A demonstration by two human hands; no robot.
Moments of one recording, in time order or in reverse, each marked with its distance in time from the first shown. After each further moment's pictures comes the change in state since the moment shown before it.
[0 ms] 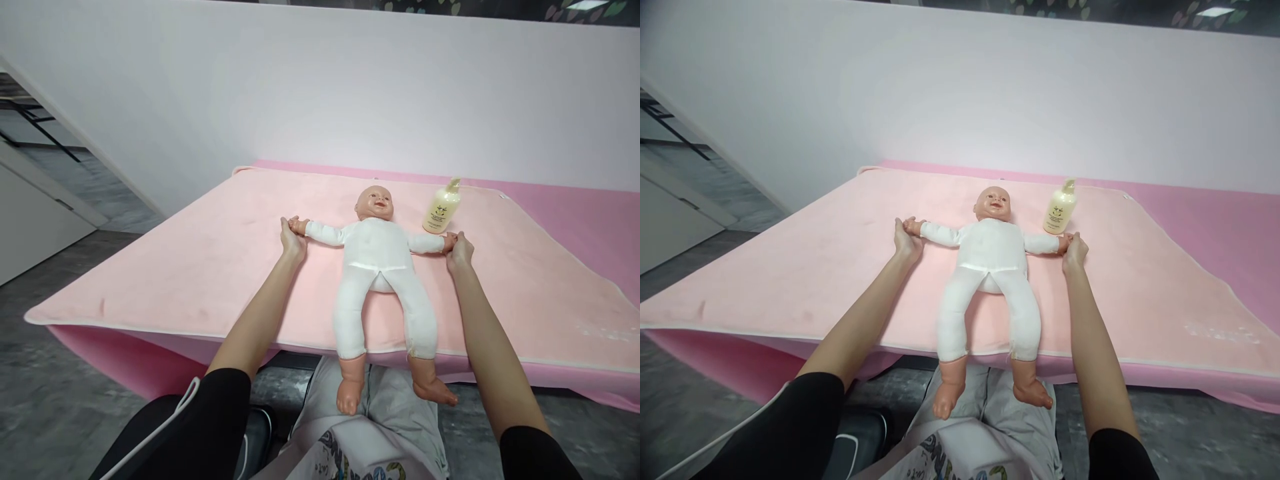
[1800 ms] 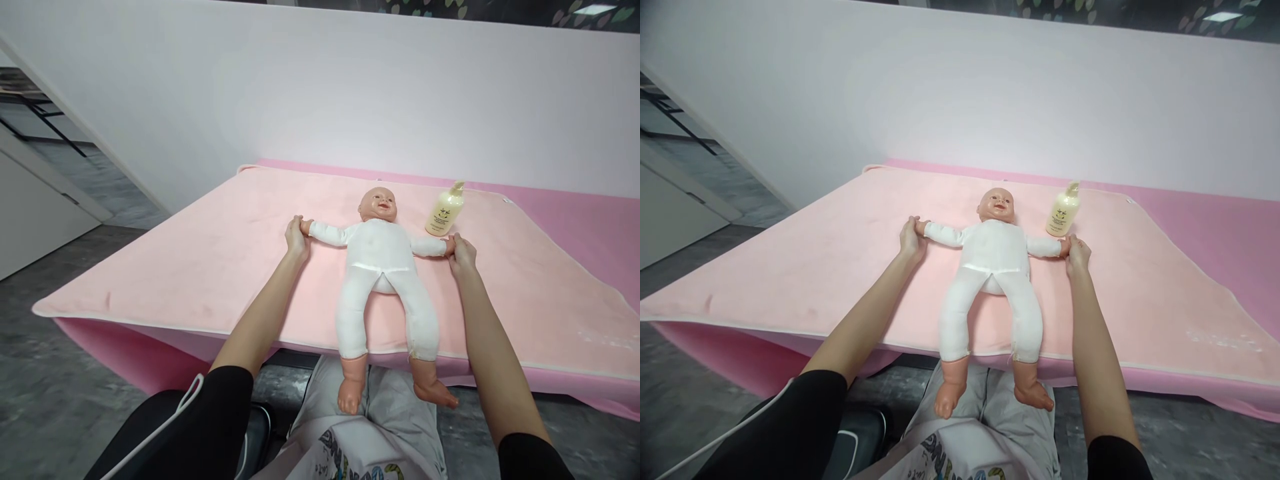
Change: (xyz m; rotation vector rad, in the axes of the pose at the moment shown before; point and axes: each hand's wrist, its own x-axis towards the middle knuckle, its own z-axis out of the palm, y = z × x) left_hand 0.001 -0.004 -0.004 0.052 -0.031 0.066; right_hand -0.011 -0.007 -0.003 -0.022 -0.068 0.013
